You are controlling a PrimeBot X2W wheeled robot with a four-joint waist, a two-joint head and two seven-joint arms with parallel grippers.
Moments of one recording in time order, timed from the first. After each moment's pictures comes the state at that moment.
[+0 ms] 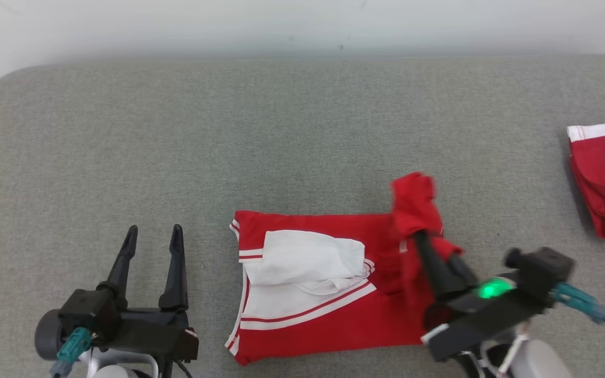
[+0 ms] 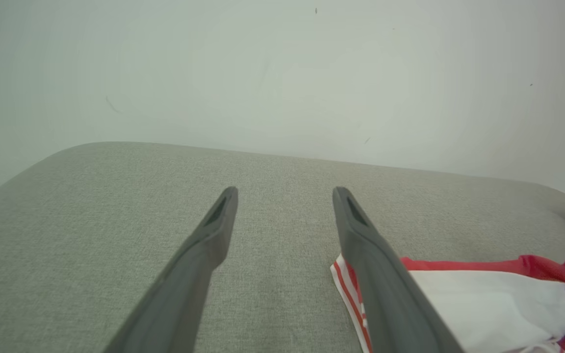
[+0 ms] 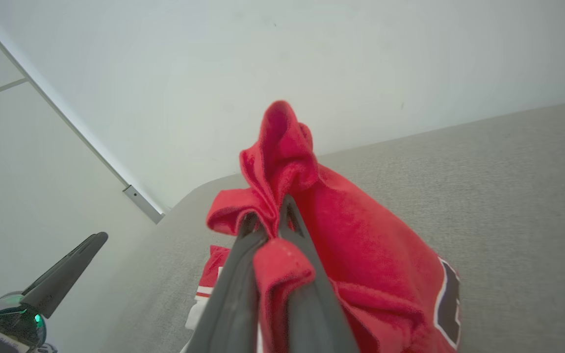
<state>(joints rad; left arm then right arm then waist) -0.19 0.14 -0.31 0.15 -0.28 0.09 -0.26 -0.10 -0.08 0.21 -0.04 0.57 0.13 -0.03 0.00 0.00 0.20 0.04</state>
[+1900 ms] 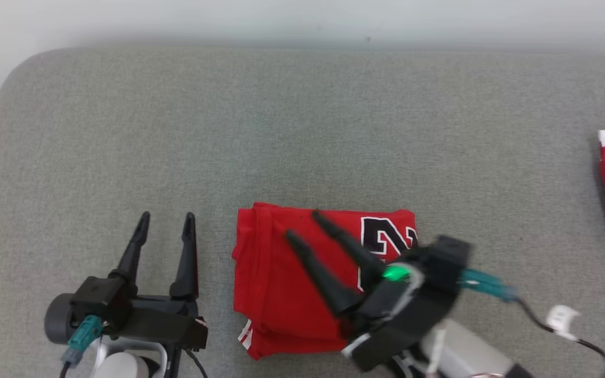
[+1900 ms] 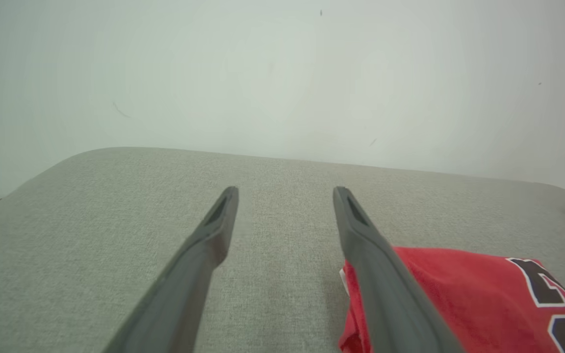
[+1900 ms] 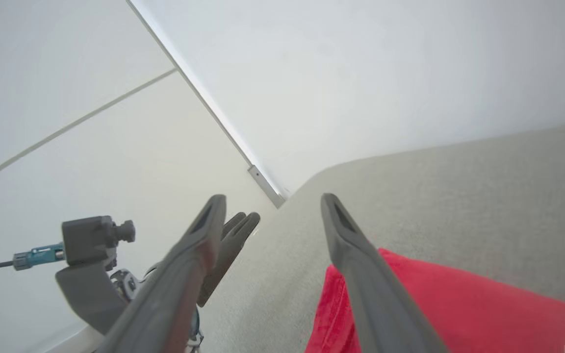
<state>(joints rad) -0.23 0.10 -0.30 0.18 -0.22 0.04 -0.26 -0.40 -0.12 0.71 0.13 0.84 0.13 -0.26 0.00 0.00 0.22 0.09</state>
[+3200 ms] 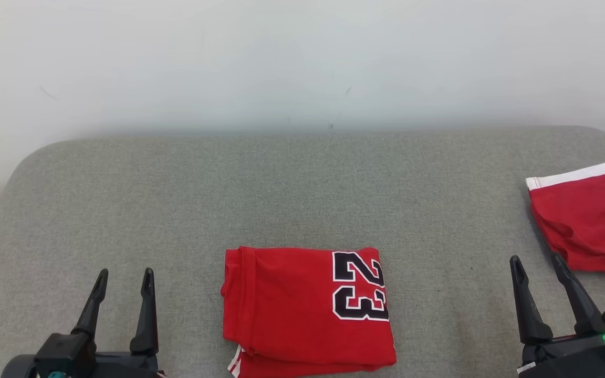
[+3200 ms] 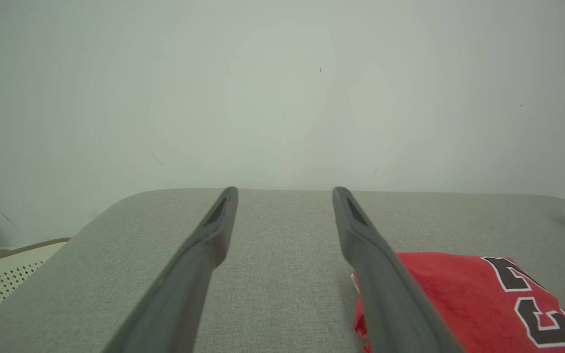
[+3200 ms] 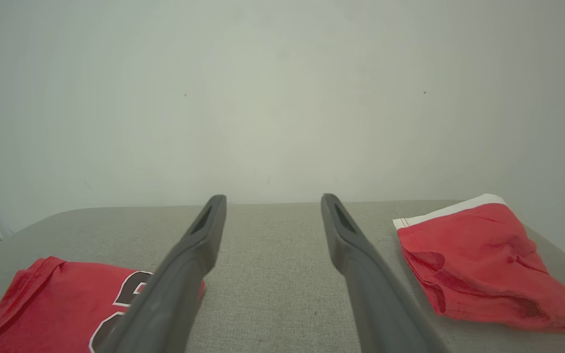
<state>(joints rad) -0.04 0.17 -0.21 0.12 -0.19 0.04 -0.26 0.09 -0.15 -0.08 0.01 0.30 0.13 -0.21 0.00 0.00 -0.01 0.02</state>
